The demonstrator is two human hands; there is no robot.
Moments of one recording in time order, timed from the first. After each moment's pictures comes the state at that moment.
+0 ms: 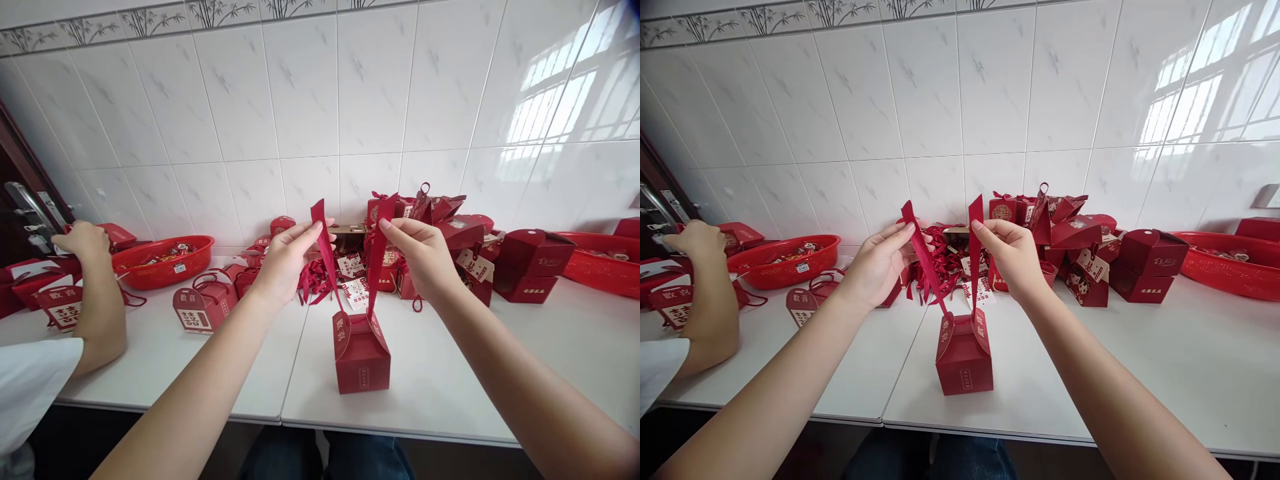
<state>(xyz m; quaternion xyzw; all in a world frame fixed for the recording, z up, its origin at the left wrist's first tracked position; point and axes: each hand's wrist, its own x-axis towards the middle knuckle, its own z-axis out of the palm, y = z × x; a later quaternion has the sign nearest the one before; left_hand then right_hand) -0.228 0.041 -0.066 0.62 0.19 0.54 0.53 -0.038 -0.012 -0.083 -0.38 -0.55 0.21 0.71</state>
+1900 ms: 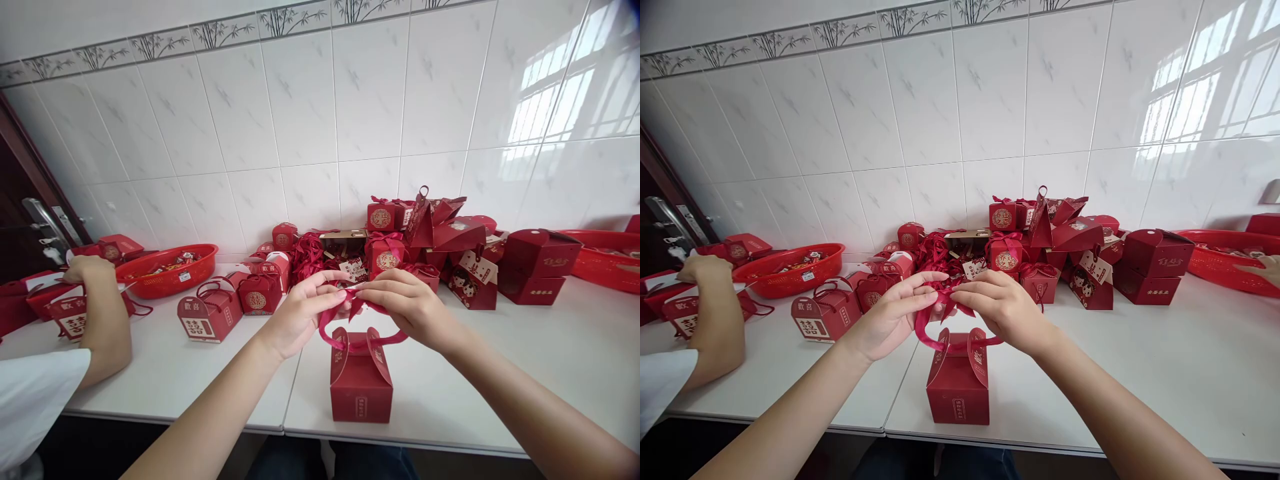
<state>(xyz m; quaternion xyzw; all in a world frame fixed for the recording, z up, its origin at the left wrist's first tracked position) -0.233 0.012 -0.106 0.61 0.21 0.37 0.67 -0.022 -0.026 -0.133 -0.27 -0.84 -0.16 0.44</state>
